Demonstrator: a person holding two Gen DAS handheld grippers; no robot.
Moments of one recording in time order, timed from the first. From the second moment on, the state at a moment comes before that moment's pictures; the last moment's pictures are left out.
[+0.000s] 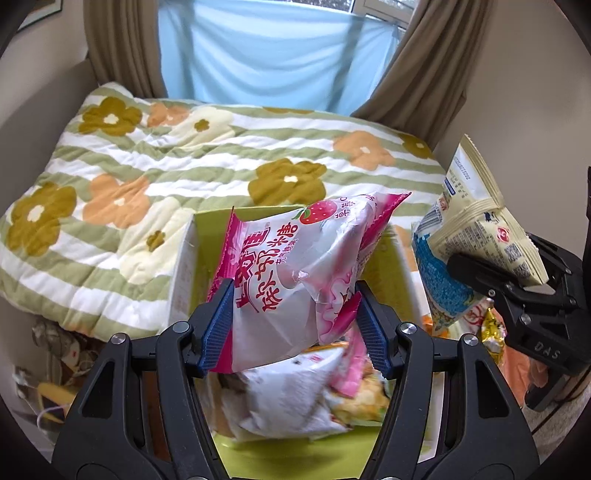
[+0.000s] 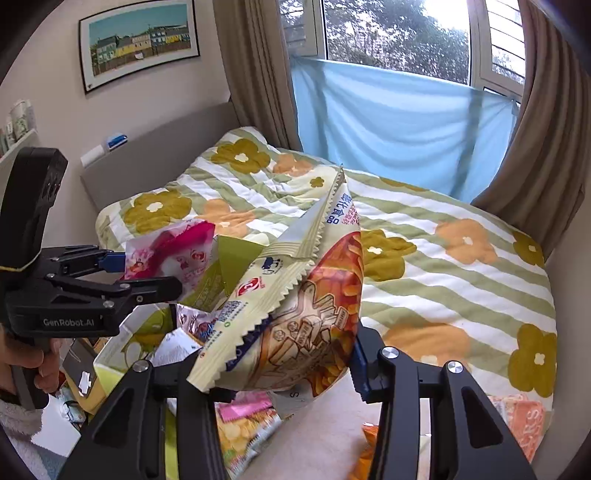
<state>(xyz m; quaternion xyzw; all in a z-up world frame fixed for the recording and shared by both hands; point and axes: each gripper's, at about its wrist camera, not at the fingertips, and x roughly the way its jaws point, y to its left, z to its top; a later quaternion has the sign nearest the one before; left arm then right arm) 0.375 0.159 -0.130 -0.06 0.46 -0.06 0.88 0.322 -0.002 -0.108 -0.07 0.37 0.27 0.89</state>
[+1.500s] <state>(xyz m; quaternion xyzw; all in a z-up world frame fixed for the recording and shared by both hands) 0.365 0.207 -0.190 -0.05 0.53 -0.02 0.85 0.358 0.060 -0.163 -0.07 0.41 0.20 0.89</state>
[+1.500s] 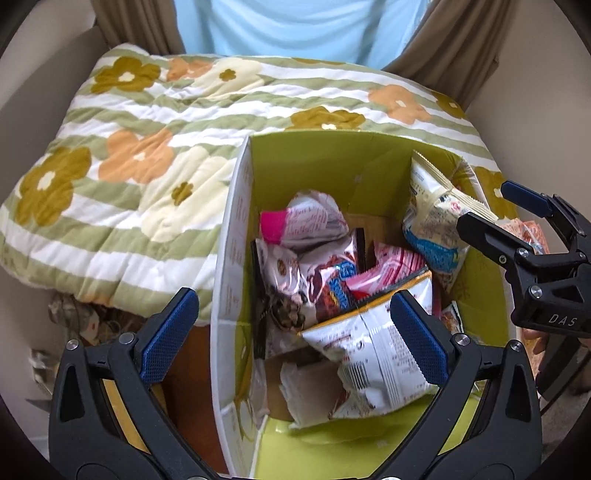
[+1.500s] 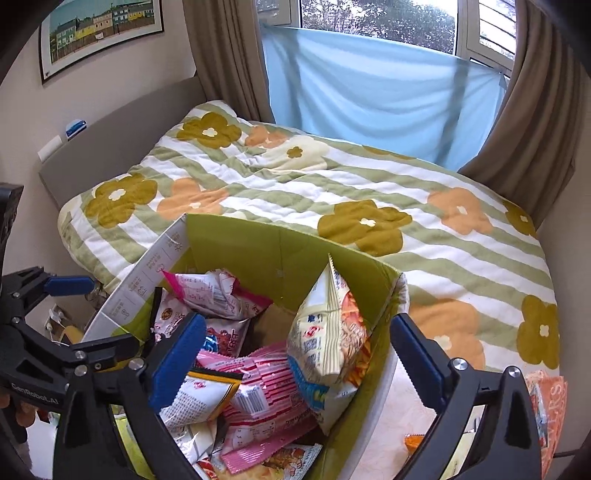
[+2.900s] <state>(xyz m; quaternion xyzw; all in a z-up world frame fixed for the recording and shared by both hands) 0.307 -0.079 -0.144 -0.08 0.49 -0.07 0.87 0.249 -0.255 -0.118 0.04 0.43 0.11 0.90</state>
